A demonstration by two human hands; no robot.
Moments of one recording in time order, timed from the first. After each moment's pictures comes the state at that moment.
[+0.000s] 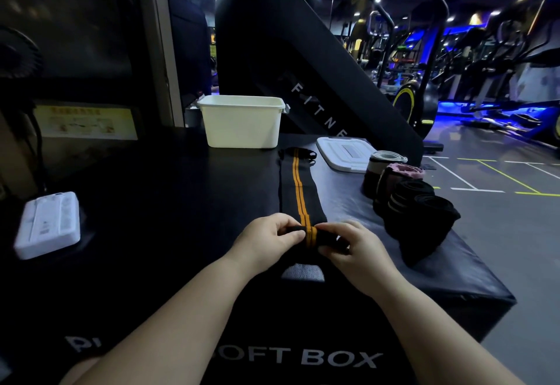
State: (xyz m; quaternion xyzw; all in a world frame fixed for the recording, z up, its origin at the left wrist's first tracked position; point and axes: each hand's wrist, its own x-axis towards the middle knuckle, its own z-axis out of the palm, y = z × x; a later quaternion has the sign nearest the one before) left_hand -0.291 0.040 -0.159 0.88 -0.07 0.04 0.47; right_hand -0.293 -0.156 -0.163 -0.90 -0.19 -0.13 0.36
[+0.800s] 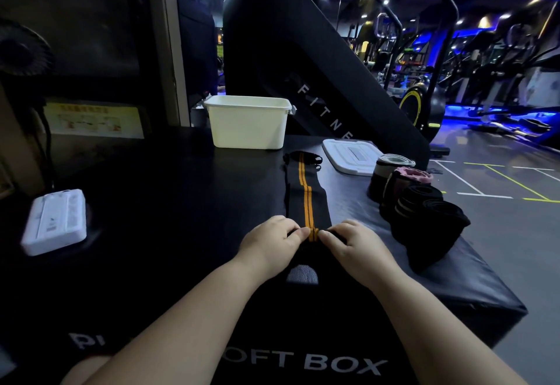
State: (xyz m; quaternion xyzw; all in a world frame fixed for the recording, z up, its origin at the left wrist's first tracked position) left_hand -0.291 0.036 -0.152 0.94 -0.06 0.07 0.32; right_hand -0.273 -0.146 -0.157 -0.94 -0.14 -0.08 0.29
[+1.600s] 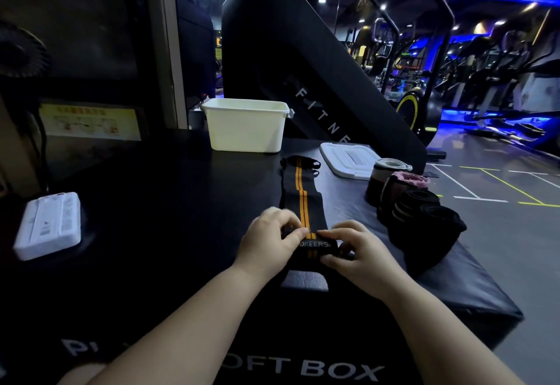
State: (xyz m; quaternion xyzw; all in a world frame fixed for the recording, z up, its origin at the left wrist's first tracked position) left_hand -0.284 0.033 -0.160 0.90 -0.07 0.20 0.39; right_hand -0.280 -0.162 -0.159 -0.90 -0.21 -0.08 0.38
